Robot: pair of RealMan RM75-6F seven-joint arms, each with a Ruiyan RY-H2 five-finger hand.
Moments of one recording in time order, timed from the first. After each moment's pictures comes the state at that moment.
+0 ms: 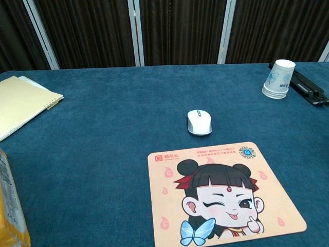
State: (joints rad) left arm -0.03 -1.14 -0.02 -1.63 1.54 1.55 0.17; right arm 0.23 -1.20 0.09 -1.62 -1.49 1.35 -0.07
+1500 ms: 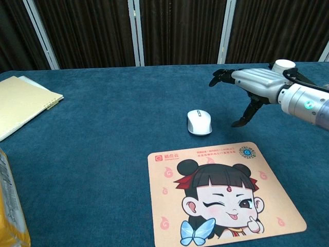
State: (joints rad) left arm -0.05 -1.10 -0.02 -1.68 1.48 1.47 0.07; right arm 0.74 -1.69 0.23 -1.06 -1.39 0.91 -0.06
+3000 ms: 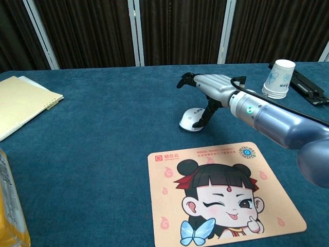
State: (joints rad) left arm -0.06 -1.08 0.00 -1.69 1.49 1.45 0.02; right arm 0.91 -1.97 0.27 -0.74 -1.33 0.89 0.02
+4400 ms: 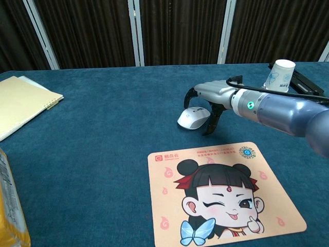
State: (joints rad) left arm -0.07 -1.07 0.00 -1.71 1.46 1.42 0.03; right arm 0.95 -1.84 0.26 -0.93 -1.14 0.70 -0.24
